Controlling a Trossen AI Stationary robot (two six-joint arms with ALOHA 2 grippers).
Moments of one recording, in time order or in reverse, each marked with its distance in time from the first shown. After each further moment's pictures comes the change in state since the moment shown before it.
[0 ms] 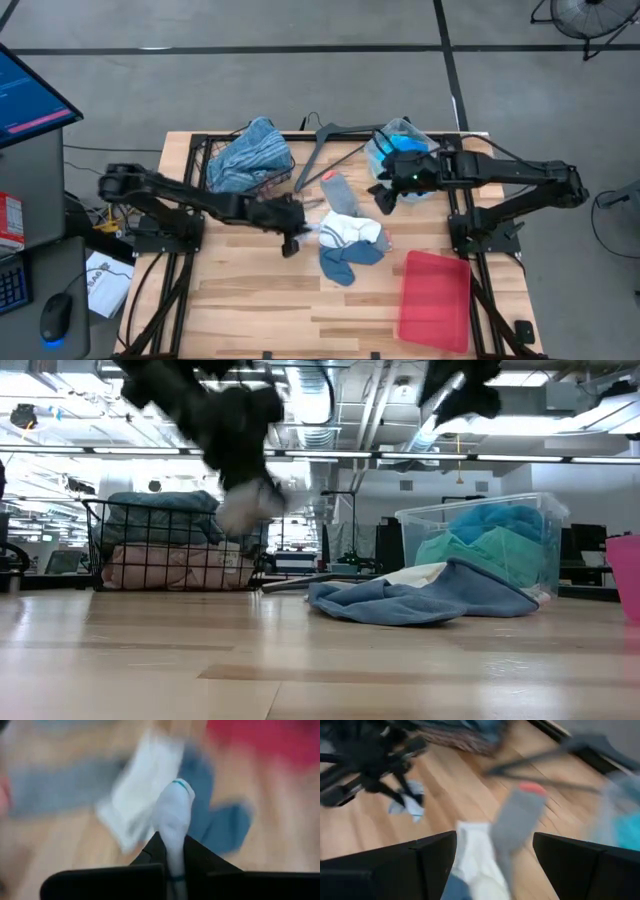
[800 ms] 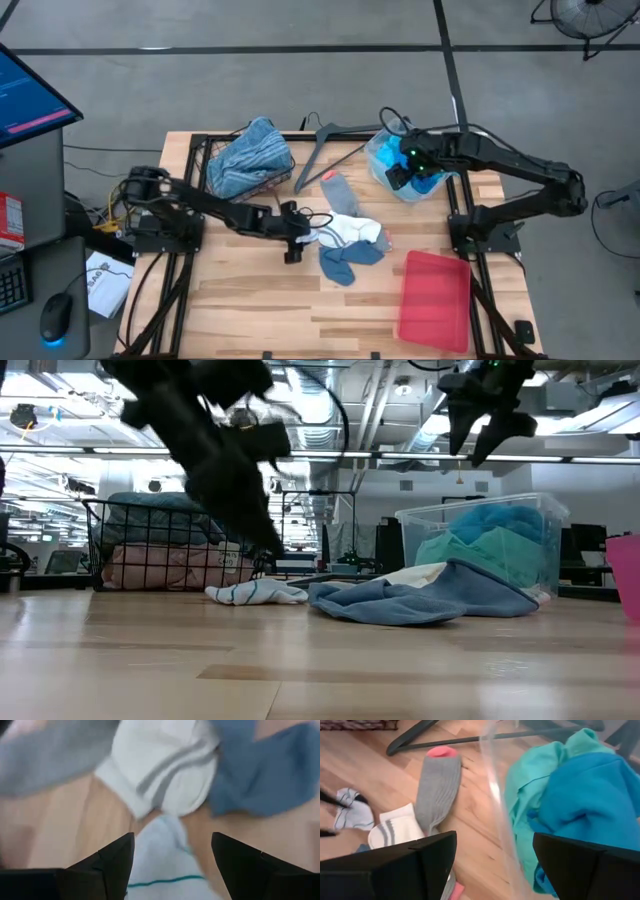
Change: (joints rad) left arm -0.033 0.189 0.003 0.007 -0.127 0.131; right arm -0.277 -0.008 0.003 -0.287 -0.007 0.103
